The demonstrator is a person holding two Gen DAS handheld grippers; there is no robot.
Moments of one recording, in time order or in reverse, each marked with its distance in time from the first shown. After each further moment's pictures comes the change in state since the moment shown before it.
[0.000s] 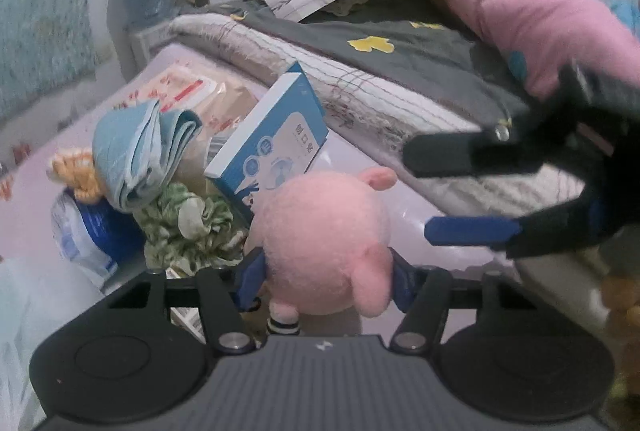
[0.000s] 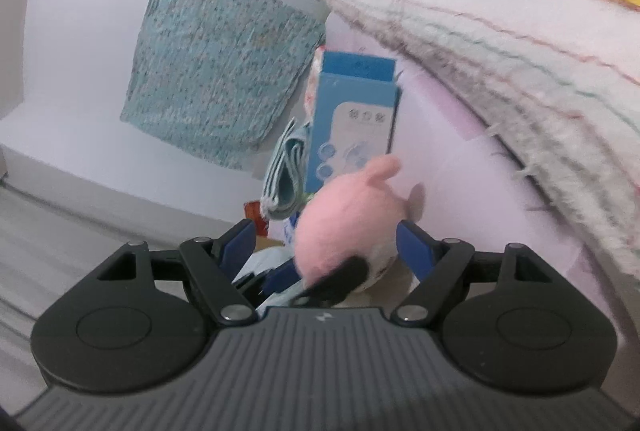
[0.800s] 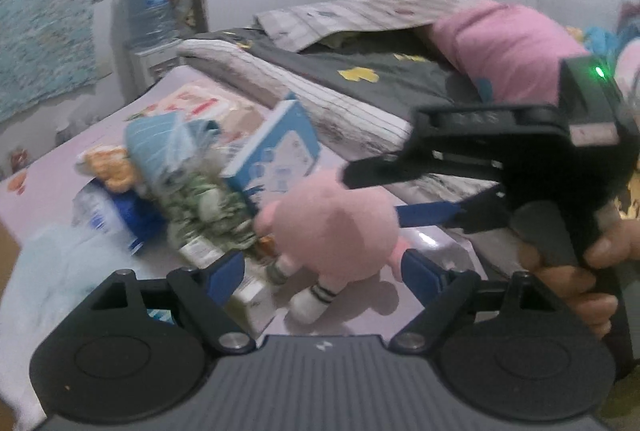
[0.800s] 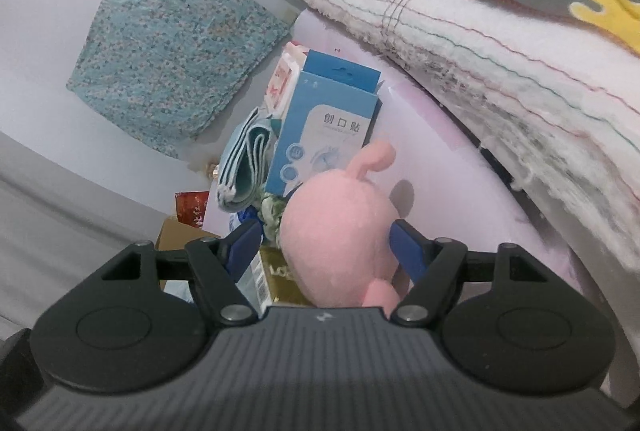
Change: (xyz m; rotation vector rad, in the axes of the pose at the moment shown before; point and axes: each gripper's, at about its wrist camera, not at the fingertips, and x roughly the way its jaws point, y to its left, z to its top) left arm -0.050 -0.003 -0.026 0.011 -0.092 -0.020; right arm 0.015 0.032 -0.009 -0.142 -0.004 -0.216
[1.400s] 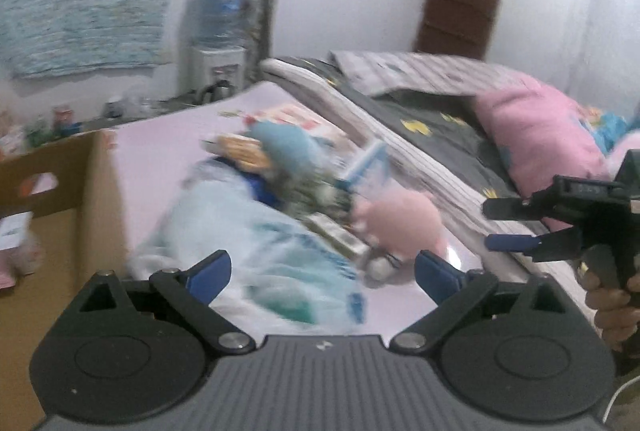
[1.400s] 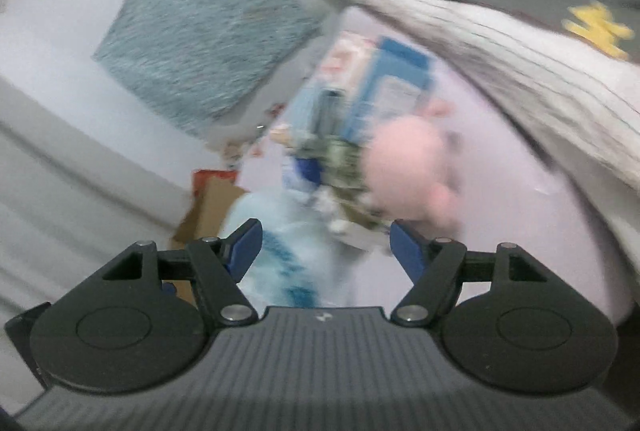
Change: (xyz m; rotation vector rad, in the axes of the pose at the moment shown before) left arm -0.133 0.079 -0.043 -0.210 -0.096 0.029; right arm -0.104 0.045 -0.052 -0.082 0.001 0.009
